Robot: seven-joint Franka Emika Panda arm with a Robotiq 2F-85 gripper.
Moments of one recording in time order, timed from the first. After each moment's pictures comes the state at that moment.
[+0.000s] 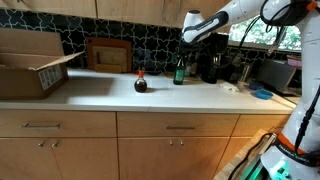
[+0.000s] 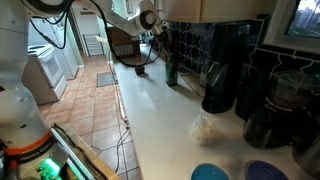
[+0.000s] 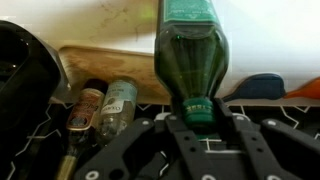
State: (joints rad) arm 0.09 0.39 -0.21 -1.62 -0.28 2.44 0.64
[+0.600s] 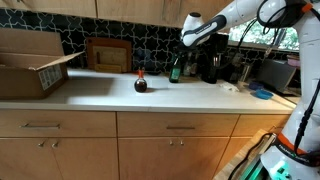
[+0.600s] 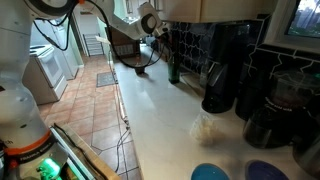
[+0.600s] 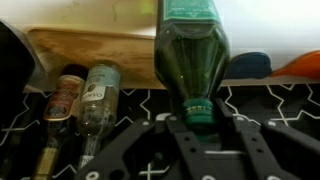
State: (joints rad) arm 0.09 0.42 -0.22 -1.62 -0.28 2.60 0.67
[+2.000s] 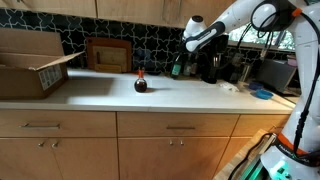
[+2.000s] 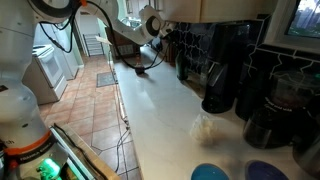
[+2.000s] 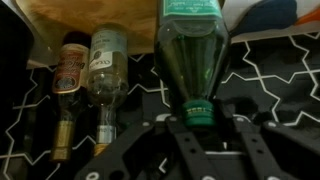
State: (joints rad) arm 0.15 0.47 -0.35 -1.61 -0.38 2.78 0.86
